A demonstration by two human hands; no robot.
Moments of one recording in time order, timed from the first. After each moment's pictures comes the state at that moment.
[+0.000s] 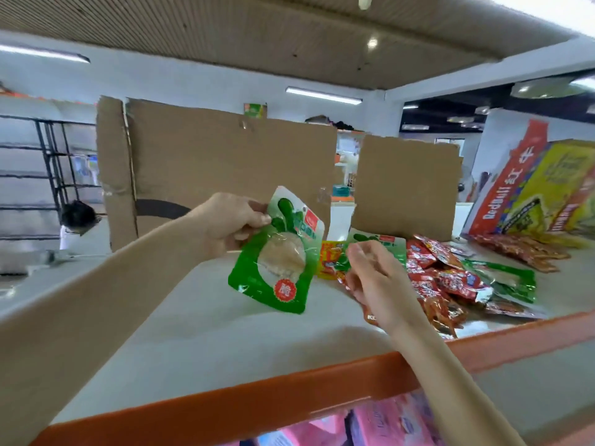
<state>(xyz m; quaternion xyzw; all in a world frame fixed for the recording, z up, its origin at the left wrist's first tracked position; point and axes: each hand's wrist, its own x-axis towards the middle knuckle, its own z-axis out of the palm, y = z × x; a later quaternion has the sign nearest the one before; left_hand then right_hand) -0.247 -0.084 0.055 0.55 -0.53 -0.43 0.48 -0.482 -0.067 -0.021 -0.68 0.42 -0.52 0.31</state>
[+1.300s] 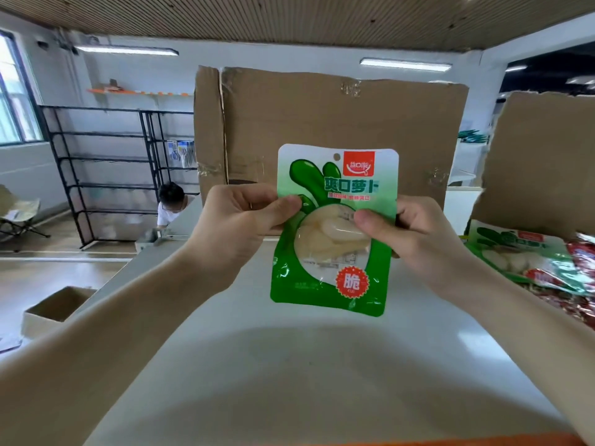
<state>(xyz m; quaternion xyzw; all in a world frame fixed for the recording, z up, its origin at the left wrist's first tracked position) -0.167 -0.036 0.016 0.44 -0.53 -0.30 0.66 -0.371 -0.113 0.010 -0.79 0.19 -0.43 0.39</state>
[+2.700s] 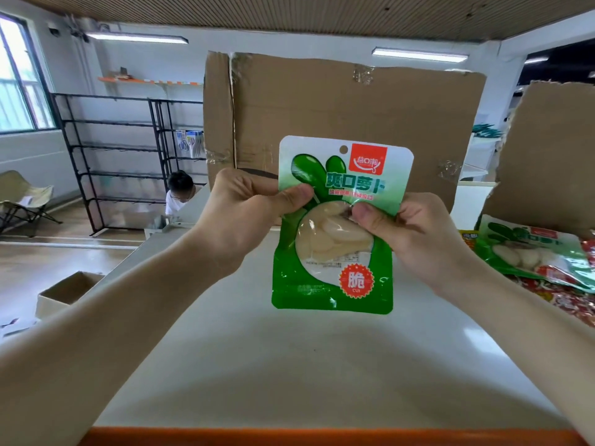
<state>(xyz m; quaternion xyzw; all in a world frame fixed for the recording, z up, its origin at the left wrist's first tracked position) -0.163 -0.036 0.015 0.46 -0.57 -0.23 0.64 -0.362 -0.106 0.006 -0.79 0.18 -0.45 0.37</state>
